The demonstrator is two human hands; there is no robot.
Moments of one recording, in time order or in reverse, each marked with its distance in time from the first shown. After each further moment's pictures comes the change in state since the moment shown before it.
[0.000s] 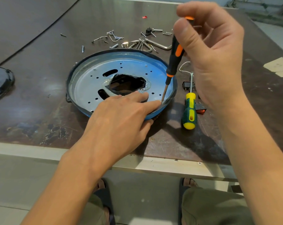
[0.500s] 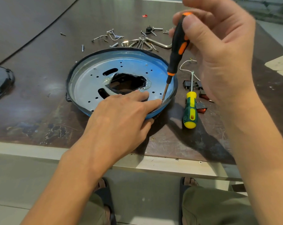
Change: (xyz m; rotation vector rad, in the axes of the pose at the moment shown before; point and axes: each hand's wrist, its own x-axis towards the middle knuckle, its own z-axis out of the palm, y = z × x) left_hand 0.001 0.001 -0.002 -0.022 -0.022 0.000; right_hand 0.003 0.001 -0.007 0.048 -0.026 -0.024
